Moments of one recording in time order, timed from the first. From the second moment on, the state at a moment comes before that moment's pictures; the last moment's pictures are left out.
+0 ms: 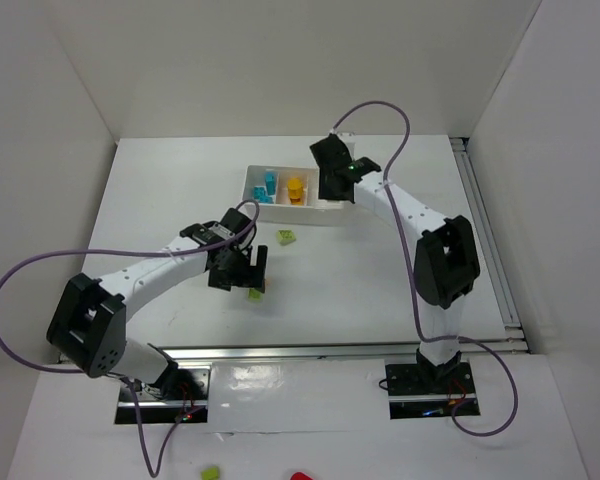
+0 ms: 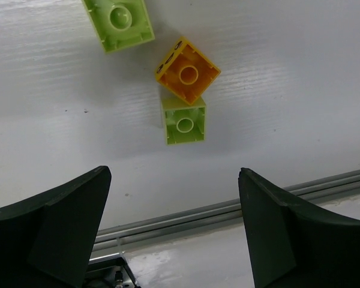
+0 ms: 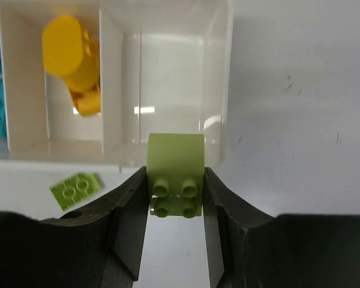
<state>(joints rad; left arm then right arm) -0.55 1.42 0.98 -0.77 0.04 -0.51 0.56 1.87 1.62 -0.65 0.40 0.47</state>
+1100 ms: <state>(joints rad) -0.62 1.62 1.11 -0.76 0.04 -0.52 0.41 1.78 1.70 -0.64 0.42 0.41</state>
